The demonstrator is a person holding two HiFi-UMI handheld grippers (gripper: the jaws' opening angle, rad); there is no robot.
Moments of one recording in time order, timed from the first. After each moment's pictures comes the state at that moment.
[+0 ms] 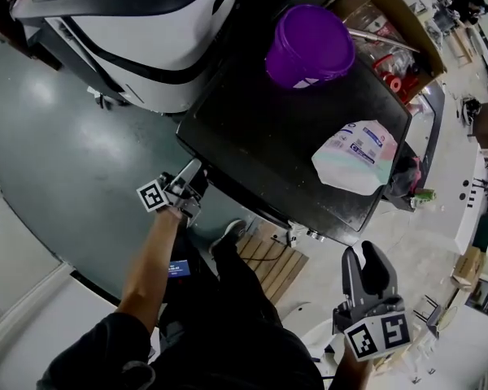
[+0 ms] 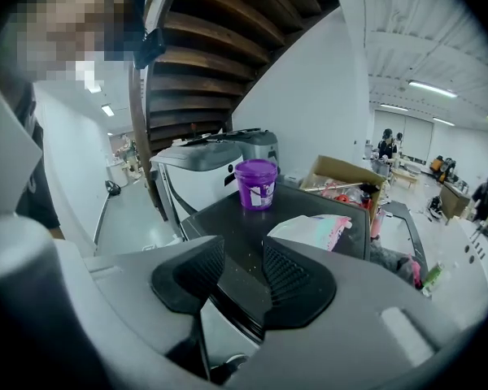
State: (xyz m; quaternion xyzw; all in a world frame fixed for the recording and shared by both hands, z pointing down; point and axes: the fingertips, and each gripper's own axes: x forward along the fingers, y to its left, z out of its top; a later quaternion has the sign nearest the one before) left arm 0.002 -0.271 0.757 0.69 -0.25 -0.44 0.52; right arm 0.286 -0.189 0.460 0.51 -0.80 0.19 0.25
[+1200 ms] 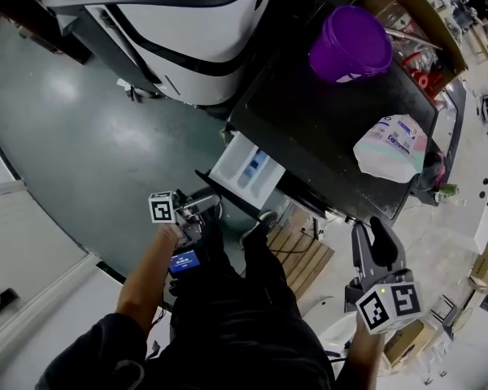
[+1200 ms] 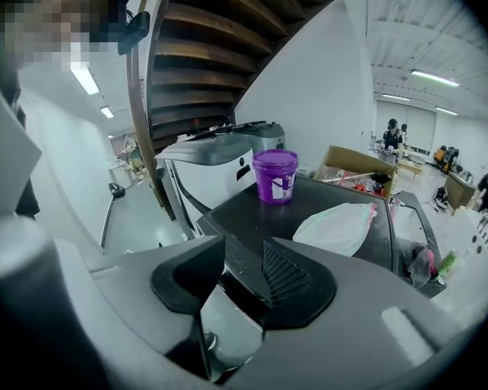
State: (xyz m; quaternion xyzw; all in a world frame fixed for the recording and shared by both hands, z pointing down) left arm -0.036 -0.139 0.764 0.74 -0.17 -0.28 0.59; right arm 0.220 -0.183 0.489 0.51 -0.80 0.21 0.25
